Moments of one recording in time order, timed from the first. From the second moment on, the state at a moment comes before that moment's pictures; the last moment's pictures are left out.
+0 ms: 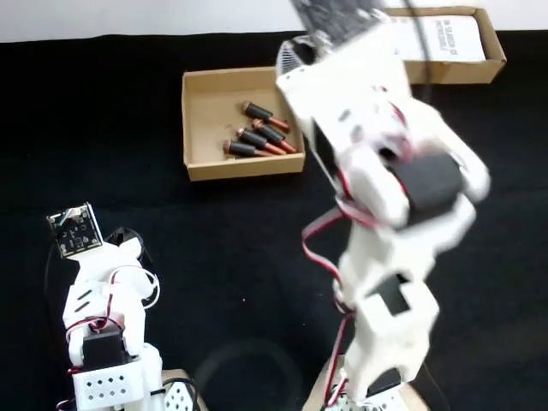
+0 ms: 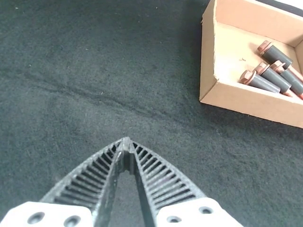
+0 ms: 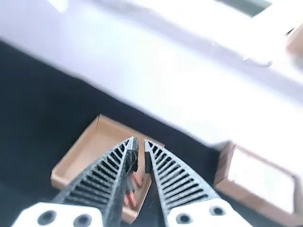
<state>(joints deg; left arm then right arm) -17.3 -103.3 96.2 44.9 14.5 -26.0 14.1 -94.5 100.5 17.3</state>
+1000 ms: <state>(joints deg) -6.3 -103.3 96.2 61.1 0.8 0.6 -94.7 63.7 64.0 8.8</state>
